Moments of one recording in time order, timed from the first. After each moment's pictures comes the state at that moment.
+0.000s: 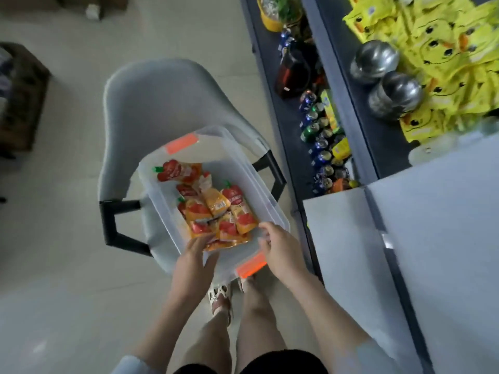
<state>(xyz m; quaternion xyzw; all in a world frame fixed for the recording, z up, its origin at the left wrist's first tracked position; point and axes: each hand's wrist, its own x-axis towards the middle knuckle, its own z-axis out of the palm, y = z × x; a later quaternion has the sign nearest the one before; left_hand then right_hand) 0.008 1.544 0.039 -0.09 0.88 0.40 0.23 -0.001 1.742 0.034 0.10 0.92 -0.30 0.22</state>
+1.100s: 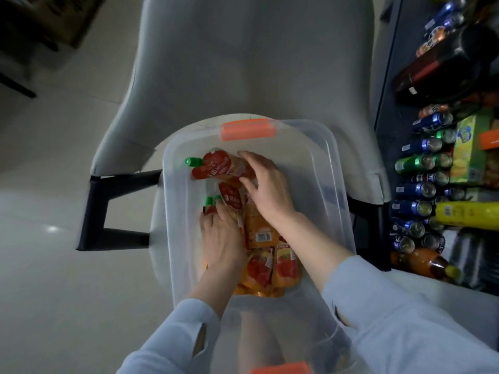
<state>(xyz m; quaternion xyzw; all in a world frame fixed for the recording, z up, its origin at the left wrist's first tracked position) -0.133 1.556 -0.155 -0.31 0.90 0.19 0.24 -0.243 1.626 -0.171 -0.20 0.90 -0.35 0.15</state>
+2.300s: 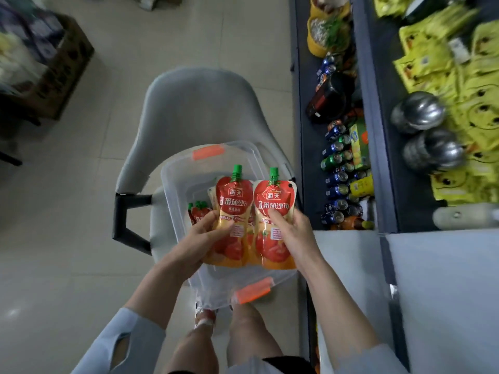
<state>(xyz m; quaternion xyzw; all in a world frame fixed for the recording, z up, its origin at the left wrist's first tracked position) -0.077 1.532 0.068 -0.25 0.53 0.73 0.35 -0.094 1.738 0.071 0.23 0.73 -0.60 0.24</state>
